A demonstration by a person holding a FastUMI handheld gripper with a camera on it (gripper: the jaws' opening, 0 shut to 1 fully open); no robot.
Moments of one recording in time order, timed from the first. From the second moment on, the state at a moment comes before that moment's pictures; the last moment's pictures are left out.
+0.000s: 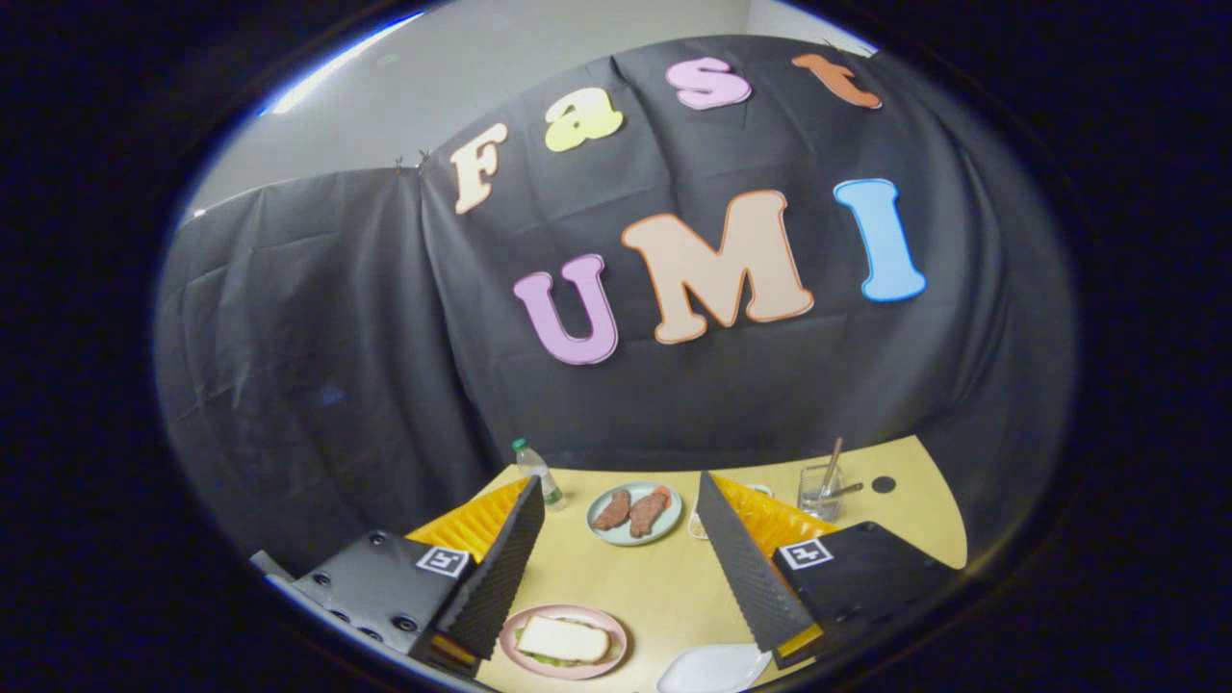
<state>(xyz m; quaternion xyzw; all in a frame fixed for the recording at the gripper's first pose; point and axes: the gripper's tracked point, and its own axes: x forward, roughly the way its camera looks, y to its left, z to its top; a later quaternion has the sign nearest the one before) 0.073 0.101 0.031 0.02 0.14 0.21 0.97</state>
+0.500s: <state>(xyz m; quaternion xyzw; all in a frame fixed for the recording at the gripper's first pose) 0.044 0.044 0.062 -0.02 0.08 0.13 0.99</state>
